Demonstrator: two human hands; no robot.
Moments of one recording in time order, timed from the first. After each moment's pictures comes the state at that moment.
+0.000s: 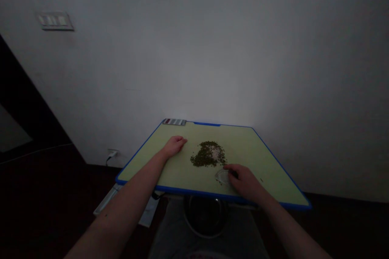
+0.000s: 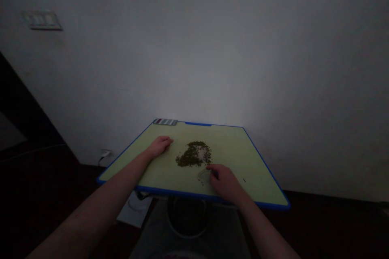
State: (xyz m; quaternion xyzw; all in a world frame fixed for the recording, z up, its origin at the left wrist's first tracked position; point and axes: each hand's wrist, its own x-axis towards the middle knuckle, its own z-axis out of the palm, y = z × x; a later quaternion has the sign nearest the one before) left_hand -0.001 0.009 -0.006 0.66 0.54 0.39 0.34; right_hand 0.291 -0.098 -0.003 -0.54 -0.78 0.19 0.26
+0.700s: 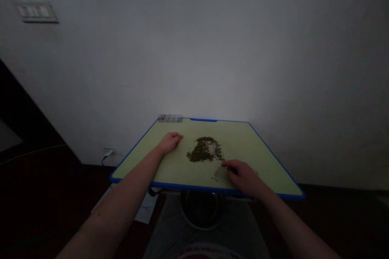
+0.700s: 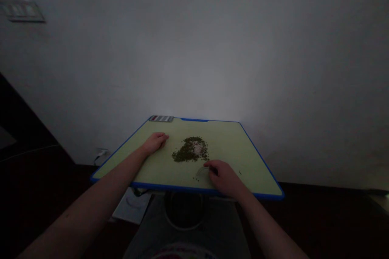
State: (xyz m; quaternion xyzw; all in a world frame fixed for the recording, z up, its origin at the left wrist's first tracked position) left_hand 0.000 0.016 -0.019 0.67 0.55 0.38 0.33; right_hand 0.307 -0.103 -0.010 -0.51 -0.79 0.19 0.26
